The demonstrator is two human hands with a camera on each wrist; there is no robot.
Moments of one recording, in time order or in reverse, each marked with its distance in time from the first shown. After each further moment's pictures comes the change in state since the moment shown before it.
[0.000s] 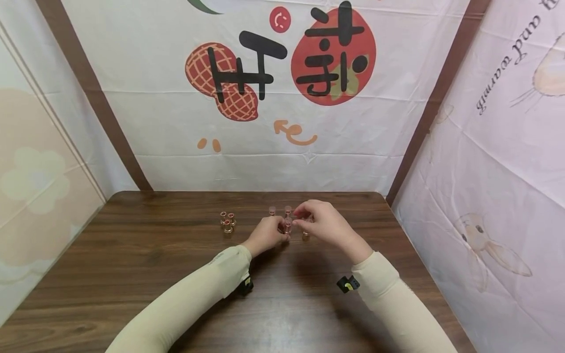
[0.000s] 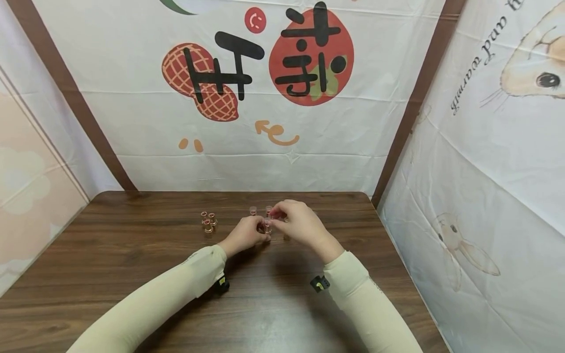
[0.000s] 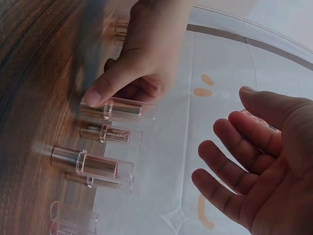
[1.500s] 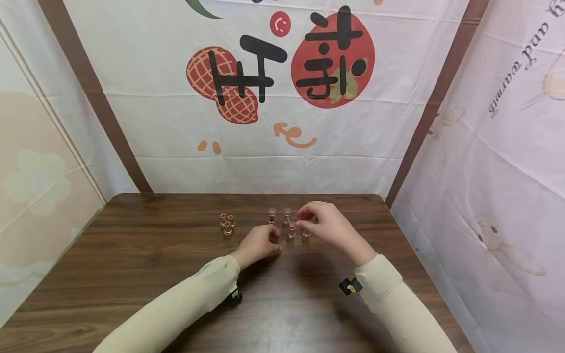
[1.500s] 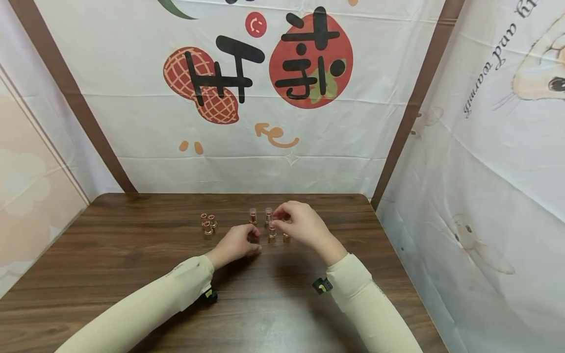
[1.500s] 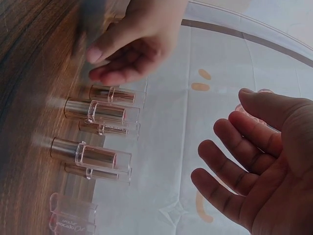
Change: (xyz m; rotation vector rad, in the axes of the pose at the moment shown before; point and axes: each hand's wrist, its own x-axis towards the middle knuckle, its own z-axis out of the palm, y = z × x) left_hand -0.036 -0.003 -0.012 0.060 0.009 -0.041; right_hand -0.004 0.002 -0.004 0.002 0.012 0.039
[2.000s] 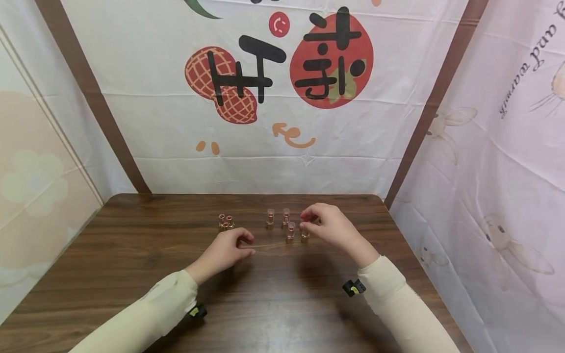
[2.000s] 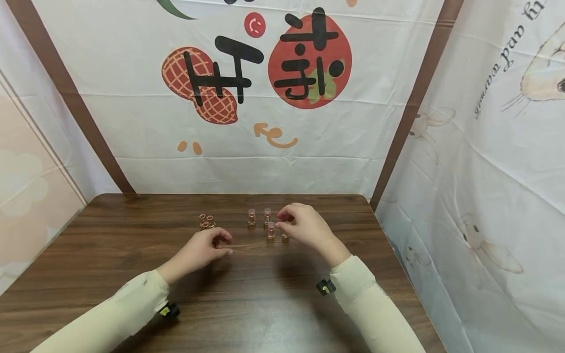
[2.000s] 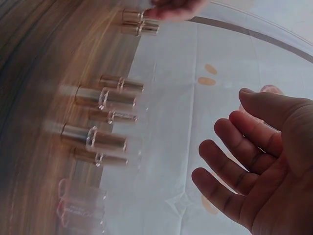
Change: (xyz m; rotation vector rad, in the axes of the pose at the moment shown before) left_hand -0.058 -0.023 -0.058 -0.064 0.033 0.037; right_hand -0.005 0.014 -0.002 -0.032 0.009 -0.010
